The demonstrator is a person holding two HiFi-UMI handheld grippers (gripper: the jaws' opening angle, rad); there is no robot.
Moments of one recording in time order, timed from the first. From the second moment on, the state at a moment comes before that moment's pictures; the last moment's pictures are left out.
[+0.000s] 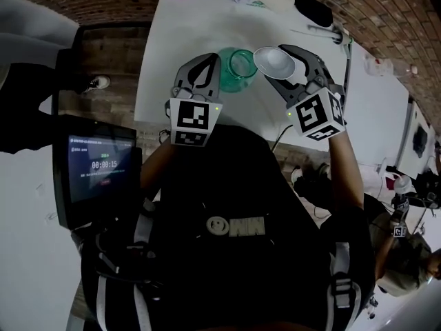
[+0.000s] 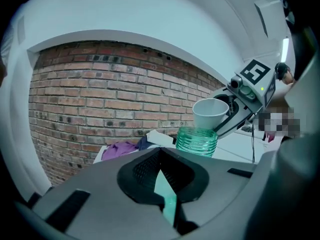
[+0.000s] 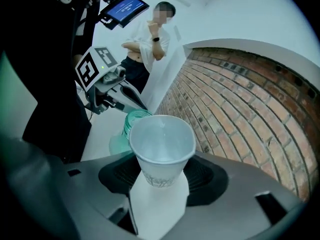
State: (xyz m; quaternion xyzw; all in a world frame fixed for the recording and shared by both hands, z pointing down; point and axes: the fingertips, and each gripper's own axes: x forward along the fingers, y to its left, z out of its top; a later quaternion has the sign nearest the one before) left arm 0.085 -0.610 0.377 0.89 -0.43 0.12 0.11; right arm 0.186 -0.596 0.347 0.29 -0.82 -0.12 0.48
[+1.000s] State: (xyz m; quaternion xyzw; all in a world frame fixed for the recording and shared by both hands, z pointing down) left arm 0.092 -0.612 0.375 0.89 -0.43 0.10 0.11; right arm 0.187 -0.603 0.342 0.24 -0.74 -0.26 0.58
